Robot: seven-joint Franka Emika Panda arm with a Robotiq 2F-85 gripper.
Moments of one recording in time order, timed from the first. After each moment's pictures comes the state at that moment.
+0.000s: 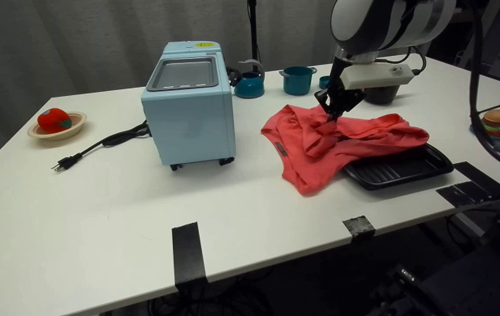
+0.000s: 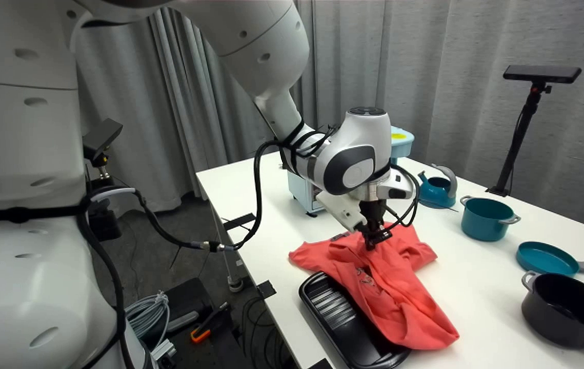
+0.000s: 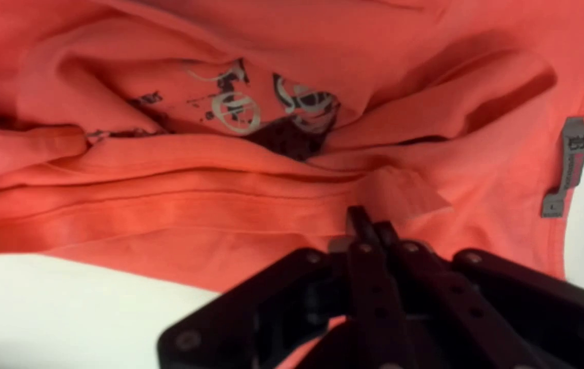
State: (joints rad) arm 0.00 0.29 -0.02 -2.31 0.03 2.76 0.16
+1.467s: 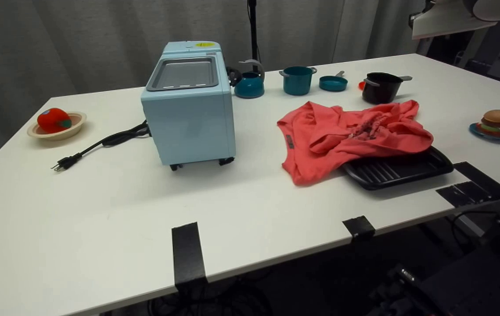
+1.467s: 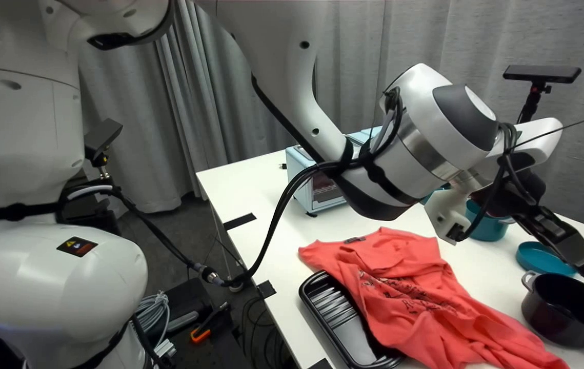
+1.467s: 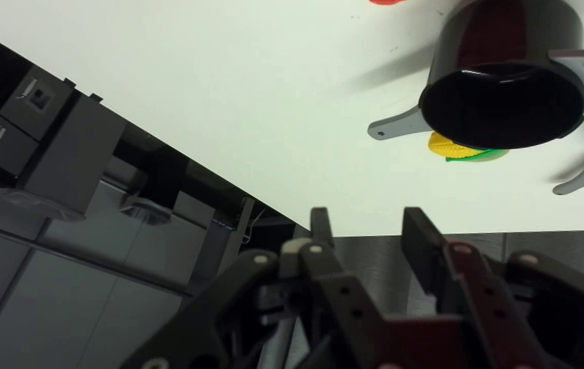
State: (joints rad) arm 0.71 0.39 -1.24 -2.21 -0.94 2.92 1.28
